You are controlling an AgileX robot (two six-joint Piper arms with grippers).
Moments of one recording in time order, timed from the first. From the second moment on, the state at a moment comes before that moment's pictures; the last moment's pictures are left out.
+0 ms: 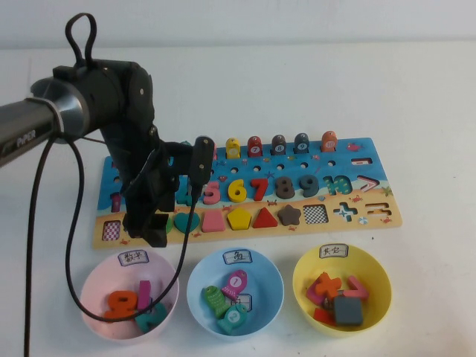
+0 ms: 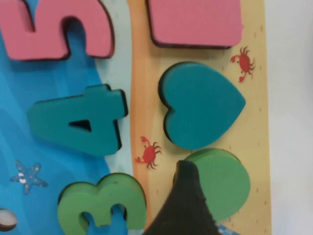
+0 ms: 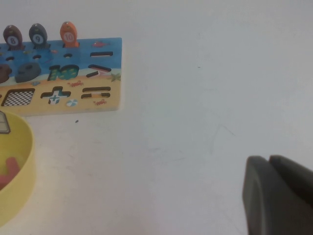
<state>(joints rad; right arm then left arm) 0.04 -0.01 0.03 0.06 0.37 0.02 -0.40 2.02 -1.56 -0.08 1.17 1.30</state>
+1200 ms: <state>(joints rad) 0.04 -0.01 0.03 0.06 0.37 0.02 -0.40 2.05 -1.55 -0.05 1.12 1.29</state>
